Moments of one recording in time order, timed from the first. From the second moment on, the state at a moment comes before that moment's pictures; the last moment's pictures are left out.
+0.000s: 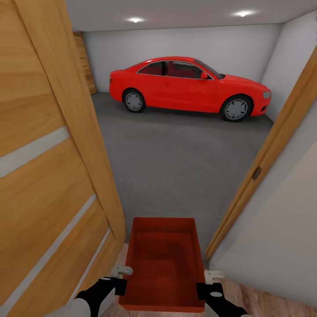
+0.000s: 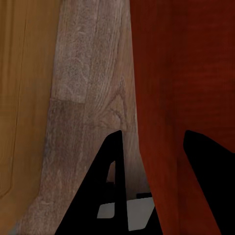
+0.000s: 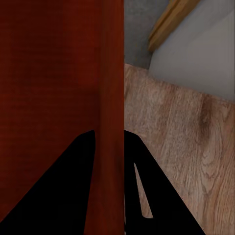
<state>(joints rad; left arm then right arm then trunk) -0.62 -0.09 0.01 -0.15 -0.11 0.17 0.06 -0.54 0.03 0.65 -0.20 -0.59 -0.04 -0.29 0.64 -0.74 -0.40</state>
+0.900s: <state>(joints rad) -0.62 -0.09 0.01 -0.15 -0.11 0.17 0.06 -0.54 0.03 0.65 -0.20 -0.59 -0.04 -0.29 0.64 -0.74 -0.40</state>
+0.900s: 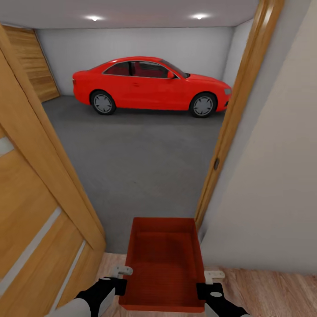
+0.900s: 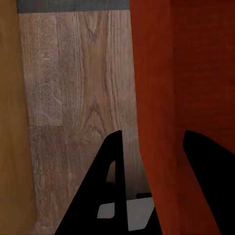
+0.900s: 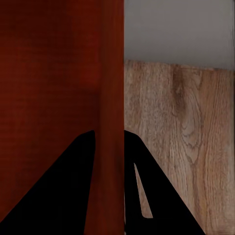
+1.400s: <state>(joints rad) -0.62 -0.09 0.01 -0.15 -0.11 0.17 0.06 -0.54 0.03 0.65 -0.20 -0.59 -0.04 -0.29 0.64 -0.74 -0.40</state>
